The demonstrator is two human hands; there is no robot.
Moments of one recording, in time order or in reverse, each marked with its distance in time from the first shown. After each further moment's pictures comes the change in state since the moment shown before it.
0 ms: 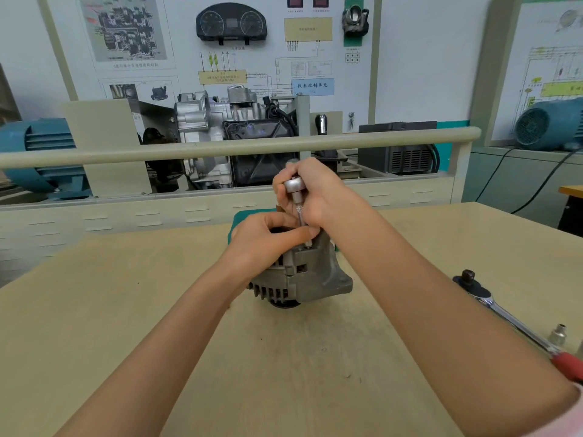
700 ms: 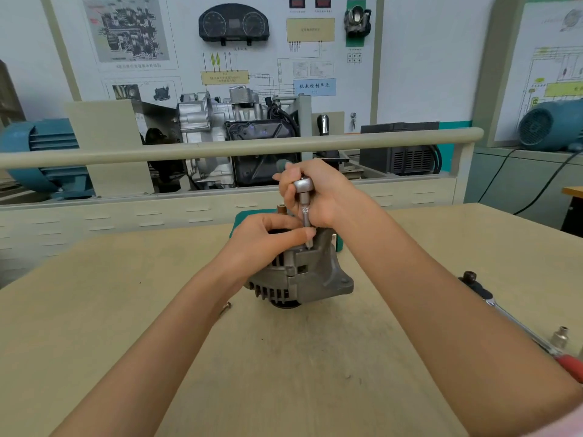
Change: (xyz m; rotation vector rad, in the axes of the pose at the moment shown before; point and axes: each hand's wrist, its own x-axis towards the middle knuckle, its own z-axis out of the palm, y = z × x) left_hand -0.001 -0.002 -0.004 -0.029 -0.074 0.004; right_hand 0.000 -0.005 -0.009 0.061 -0.100 0.069
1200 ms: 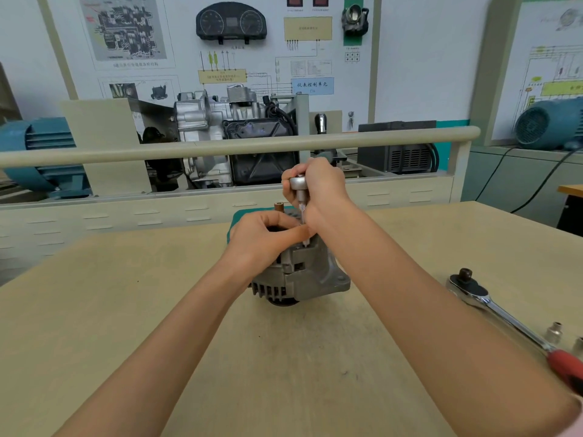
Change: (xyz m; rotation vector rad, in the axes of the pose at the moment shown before) left_hand 0.000 0.001 0.010 0.010 0.155 -0.001; right_hand 0.000 0.011 0.006 0.067 0.258 -0.334
